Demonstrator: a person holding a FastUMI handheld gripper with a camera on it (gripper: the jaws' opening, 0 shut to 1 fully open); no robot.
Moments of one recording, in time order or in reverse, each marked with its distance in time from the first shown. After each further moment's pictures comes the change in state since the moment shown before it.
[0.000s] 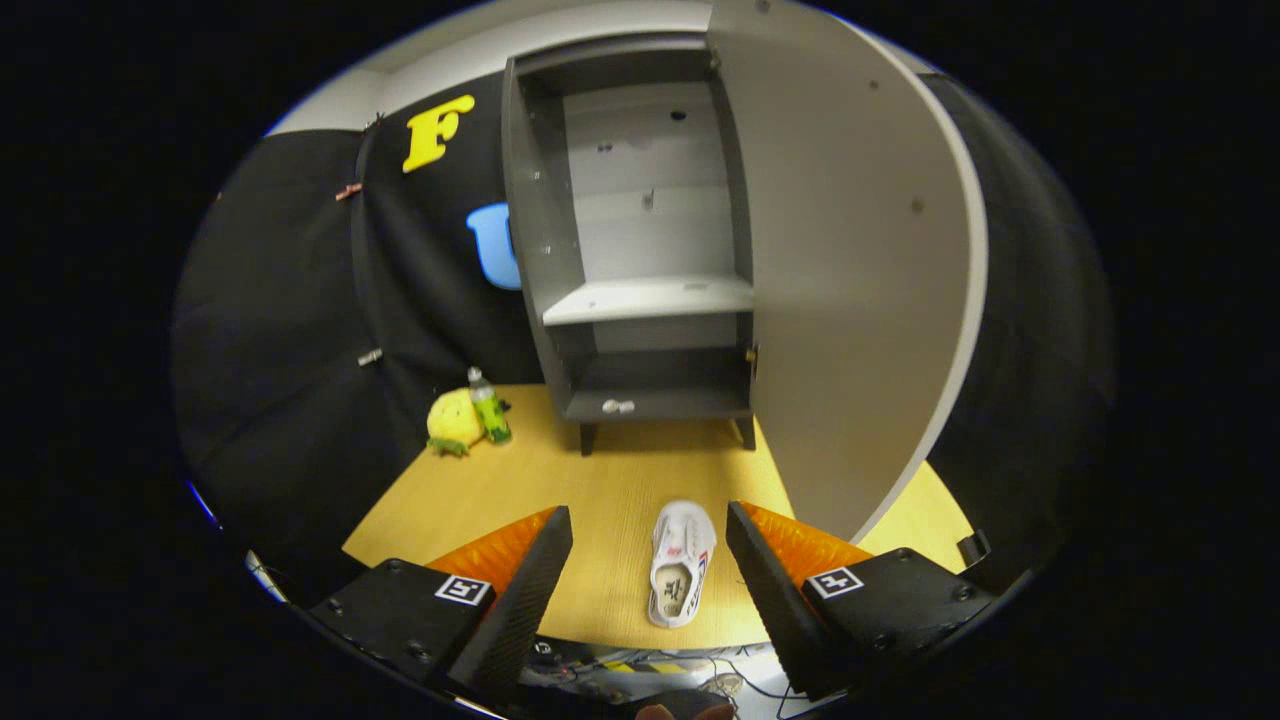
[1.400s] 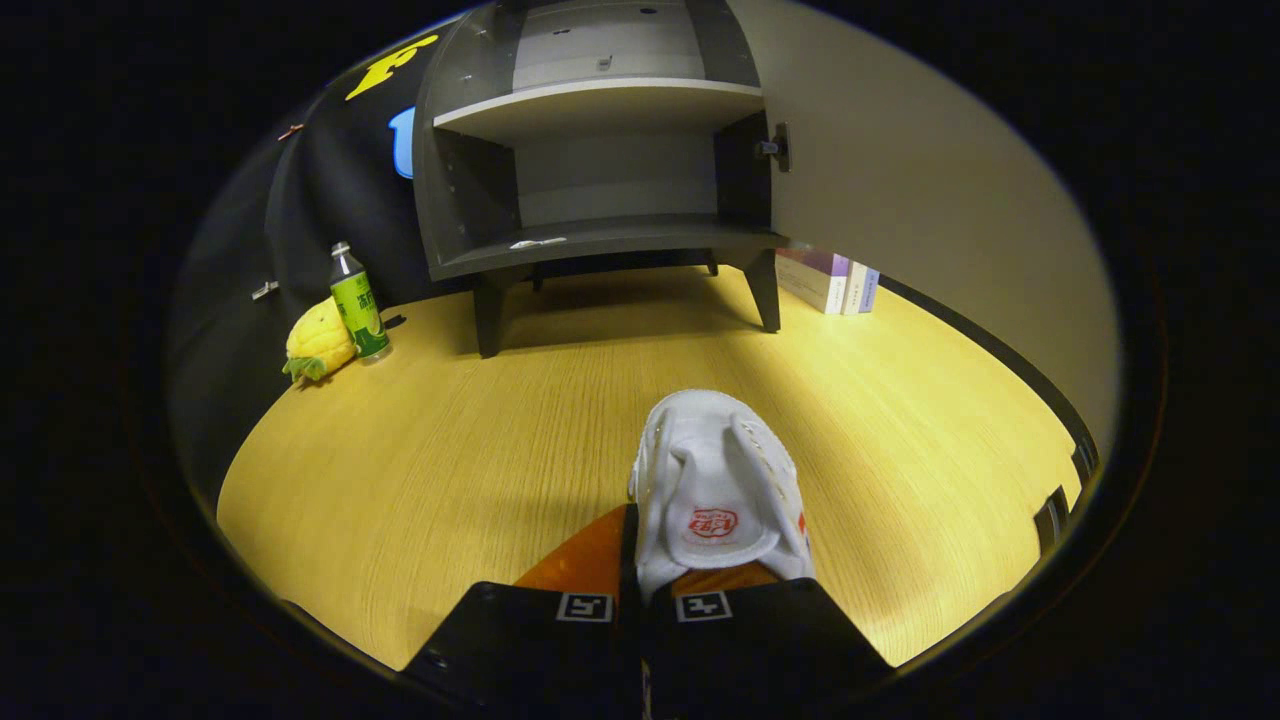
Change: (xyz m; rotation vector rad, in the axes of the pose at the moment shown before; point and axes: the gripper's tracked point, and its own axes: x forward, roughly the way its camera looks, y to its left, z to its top) arm 0.245 -0.033 -0.157 0.045 0.025 -0.158
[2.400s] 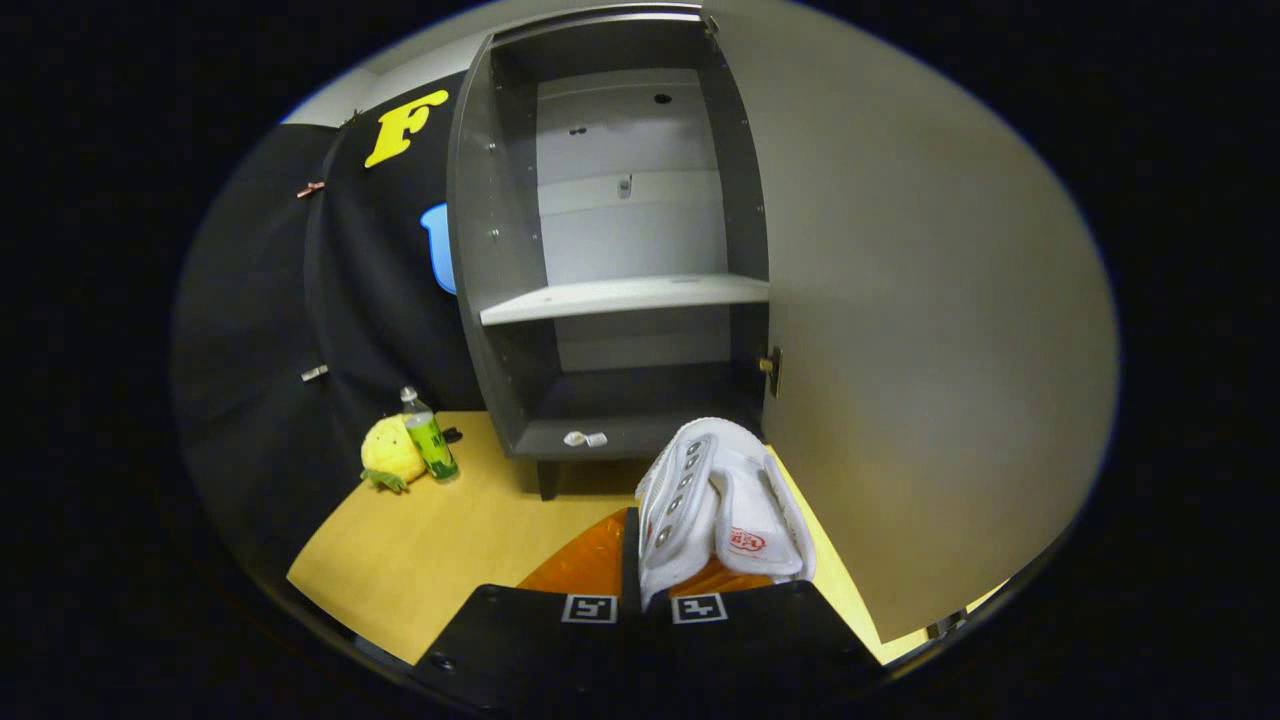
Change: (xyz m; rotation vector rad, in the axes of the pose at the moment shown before) arm -0.127 0.016 0.216 0.010 -0.218 0.079
